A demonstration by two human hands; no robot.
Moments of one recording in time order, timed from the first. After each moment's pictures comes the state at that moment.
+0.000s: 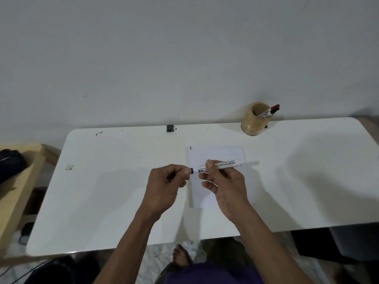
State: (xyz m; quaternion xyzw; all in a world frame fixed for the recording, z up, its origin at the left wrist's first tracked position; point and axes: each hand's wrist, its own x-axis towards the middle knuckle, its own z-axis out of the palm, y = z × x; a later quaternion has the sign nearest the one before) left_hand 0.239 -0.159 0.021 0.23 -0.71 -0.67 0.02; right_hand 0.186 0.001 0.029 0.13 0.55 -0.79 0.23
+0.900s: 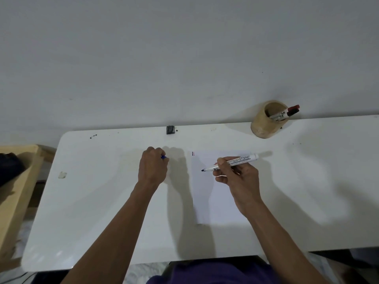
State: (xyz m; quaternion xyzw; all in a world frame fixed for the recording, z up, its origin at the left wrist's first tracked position) left_hand 0.137 -0.223 -0.056 0.29 -0.92 -0.28 -0.03; right_hand 0.114 0.009 -0.011 0.11 0.65 -0.73 0.18
